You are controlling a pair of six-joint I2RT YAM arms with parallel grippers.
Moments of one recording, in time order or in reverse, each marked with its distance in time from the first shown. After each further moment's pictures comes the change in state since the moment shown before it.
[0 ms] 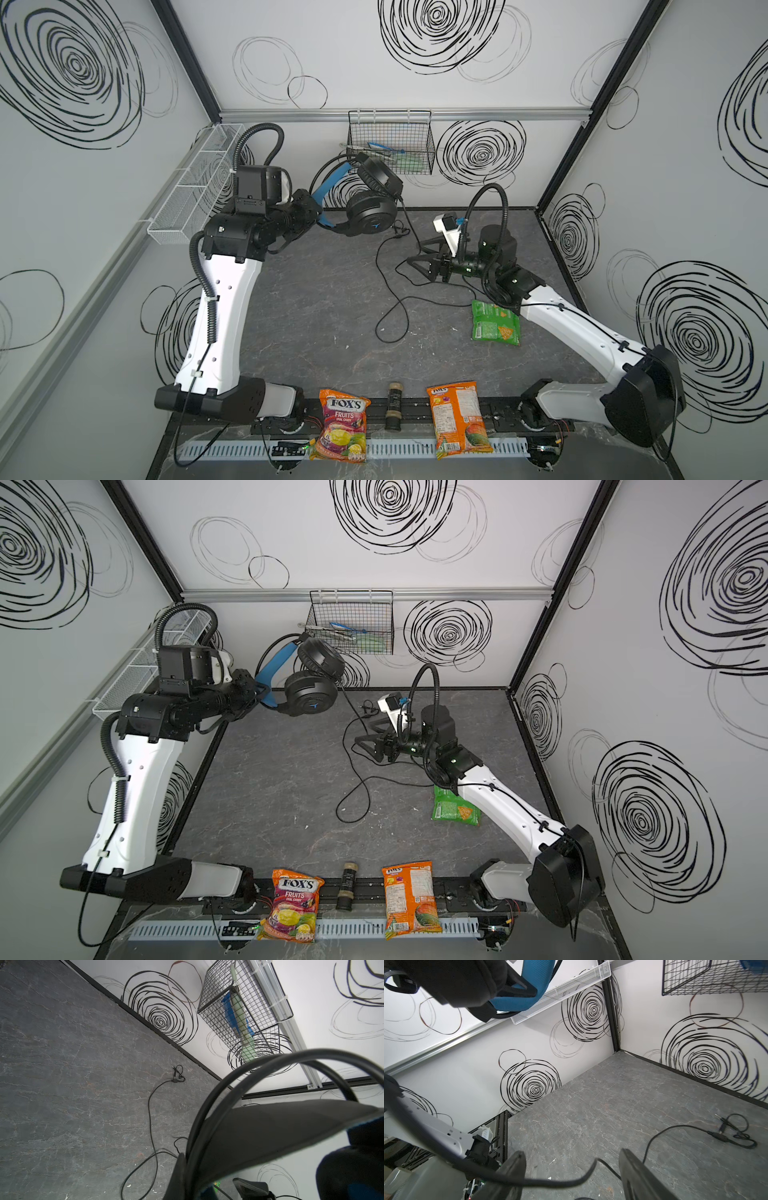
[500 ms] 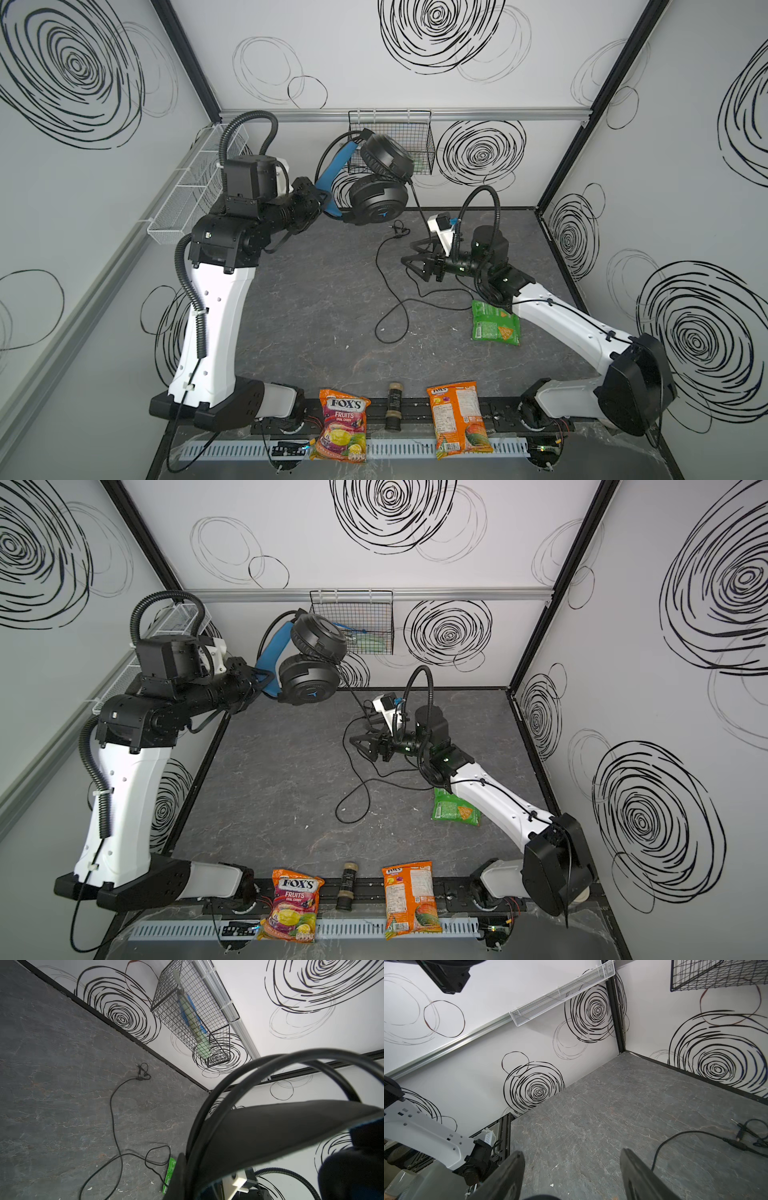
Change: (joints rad) left arm -0.064 0.004 0.134 0.011 0.063 -0.105; right arm -0.001 0.065 -0.007 0.093 0.003 0.047
